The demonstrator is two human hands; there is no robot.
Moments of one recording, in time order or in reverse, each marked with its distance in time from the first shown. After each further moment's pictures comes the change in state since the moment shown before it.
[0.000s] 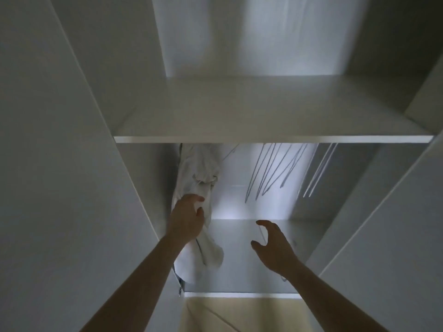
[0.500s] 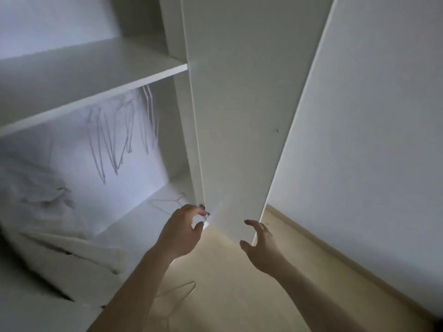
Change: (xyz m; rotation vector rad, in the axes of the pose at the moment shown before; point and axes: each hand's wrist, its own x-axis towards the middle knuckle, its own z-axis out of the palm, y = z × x) left_hand -0.207 0.133 0.089 -0.002 -0.788 0.735; right_hand -0.333 0.101 0.027 0.222 0.511 0.619
